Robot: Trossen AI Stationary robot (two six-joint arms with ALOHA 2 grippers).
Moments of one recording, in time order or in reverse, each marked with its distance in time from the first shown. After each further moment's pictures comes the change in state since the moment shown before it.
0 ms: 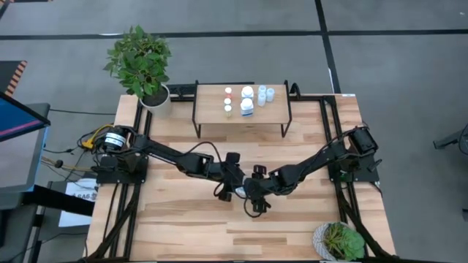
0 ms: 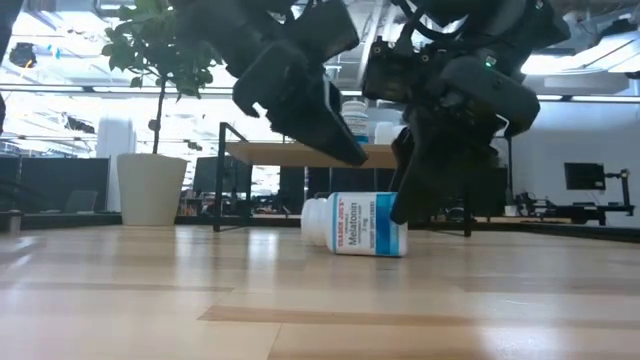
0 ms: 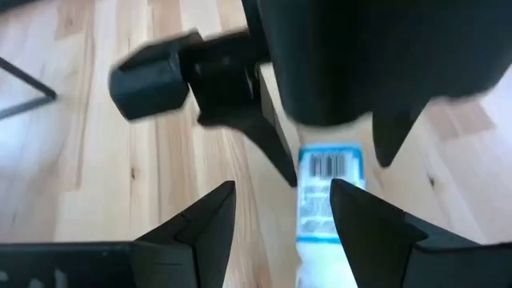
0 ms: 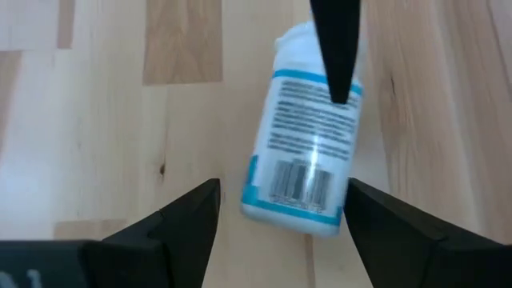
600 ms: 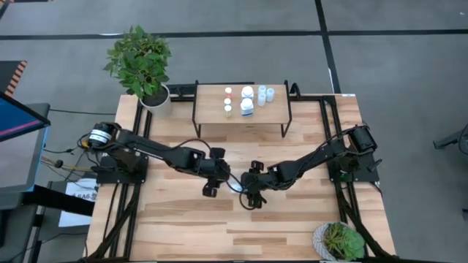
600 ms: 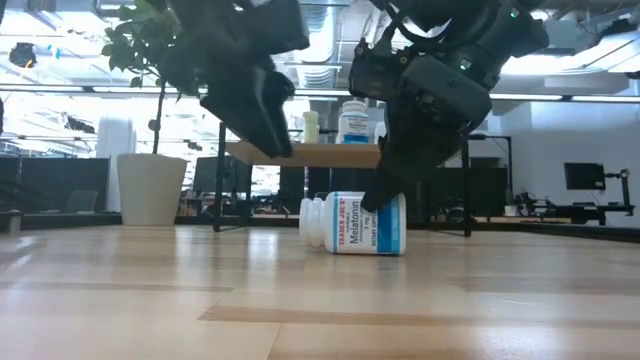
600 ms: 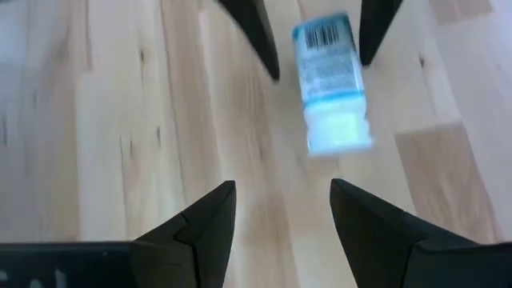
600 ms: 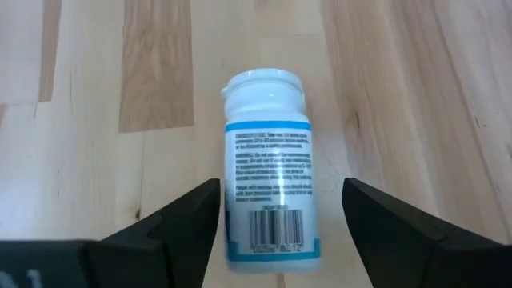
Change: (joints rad) left arm -0.001 -0.143 0.000 -0.398 -0.034 -0.075; right arm -0.040 -0.001 0.000 0.071 0.004 -0.001
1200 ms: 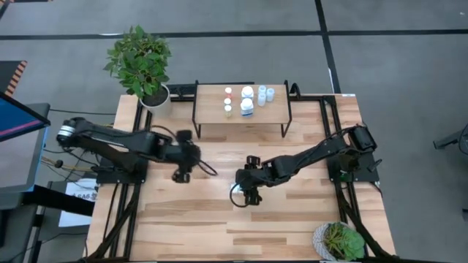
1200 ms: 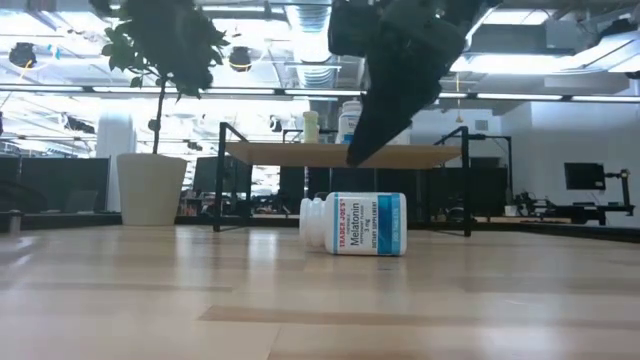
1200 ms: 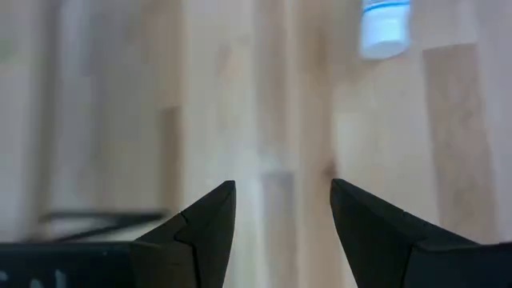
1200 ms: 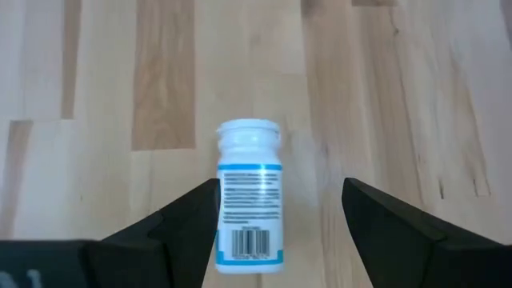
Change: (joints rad) left arm -0.001 -0.362 -0.001 -0.467 -0.114 -0.124; right arm -0.016 -0.002 0.224 -0.286 -0.004 -0.079
